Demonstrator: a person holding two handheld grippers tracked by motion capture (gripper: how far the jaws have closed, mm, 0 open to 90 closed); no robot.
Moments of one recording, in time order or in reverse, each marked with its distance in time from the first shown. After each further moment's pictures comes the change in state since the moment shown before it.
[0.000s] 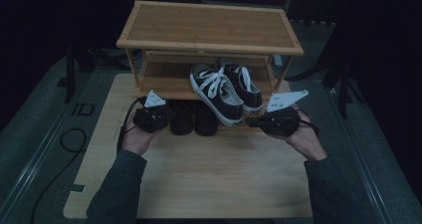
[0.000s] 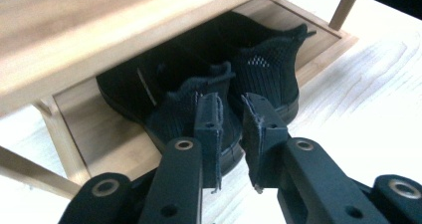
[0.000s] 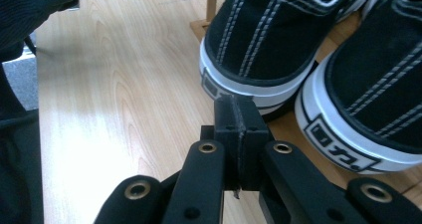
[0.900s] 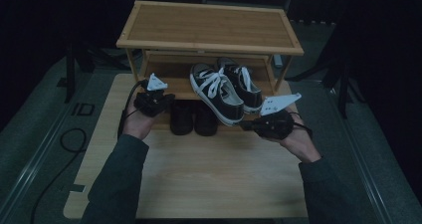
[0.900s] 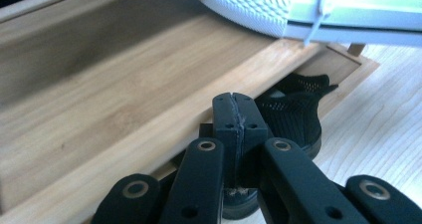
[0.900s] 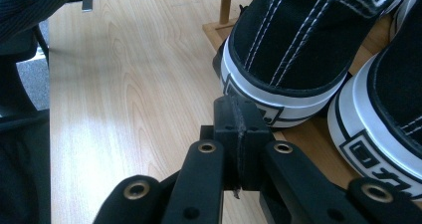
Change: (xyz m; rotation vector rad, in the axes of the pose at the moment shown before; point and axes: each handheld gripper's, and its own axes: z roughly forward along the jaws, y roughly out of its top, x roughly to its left) left arm 0.015 0.038 -0.003 -0.032 0.053 0.031; right arm 0.006 0.000 0.013 -0.011 0.035 -0.011
